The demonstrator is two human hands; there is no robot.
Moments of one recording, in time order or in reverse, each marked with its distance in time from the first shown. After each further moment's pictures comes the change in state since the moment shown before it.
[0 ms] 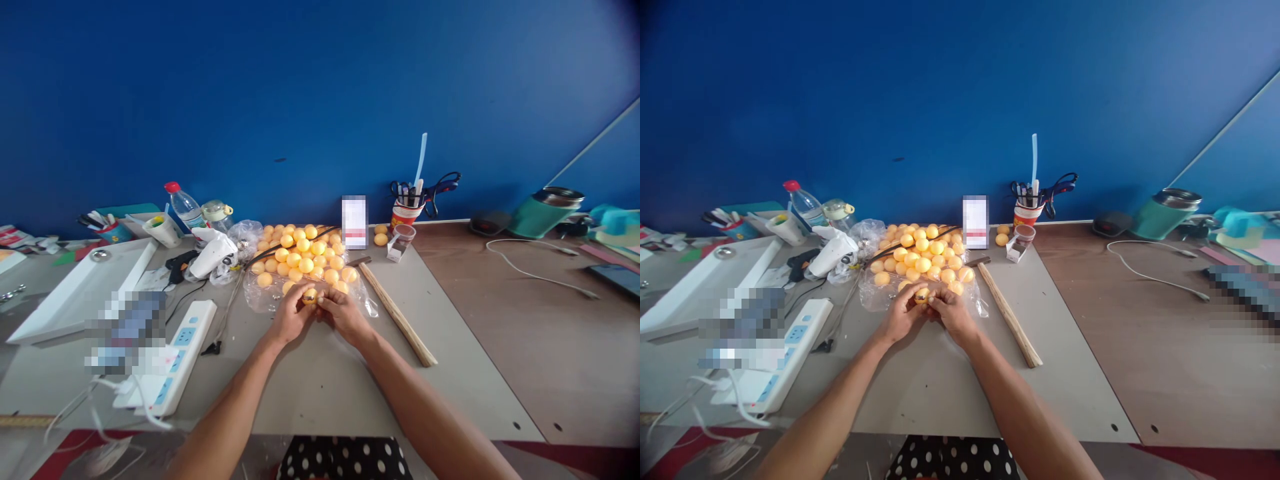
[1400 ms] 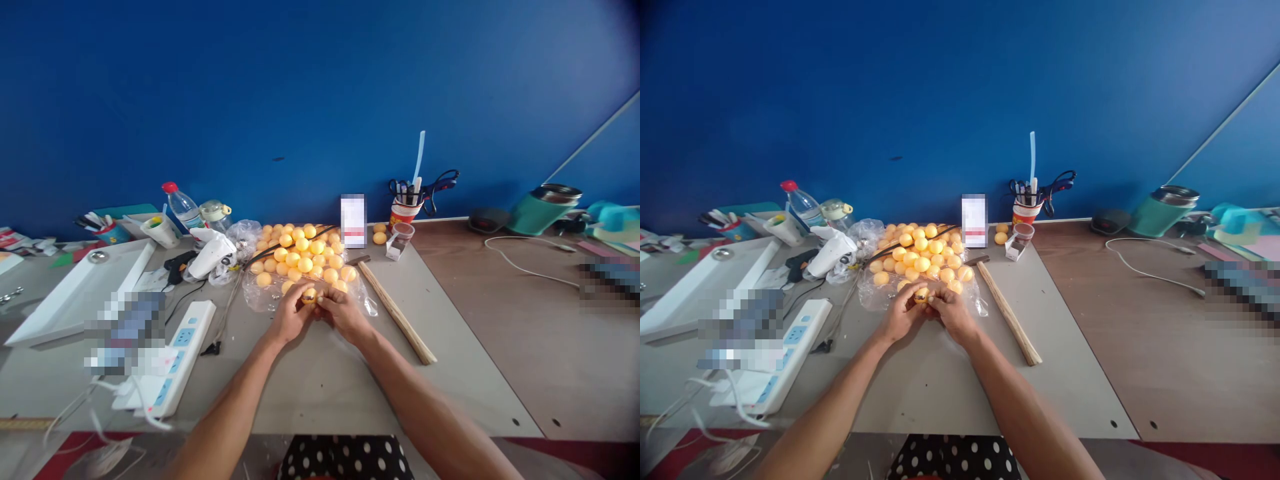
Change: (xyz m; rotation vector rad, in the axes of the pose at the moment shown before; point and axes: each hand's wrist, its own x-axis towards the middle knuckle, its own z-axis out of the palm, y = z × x) left_hand 0.000 -0.003 0.001 -0.019 0.002 0.010; right_hand -0.001 -0.001 0.000 -0.006 -0.008 -0.011
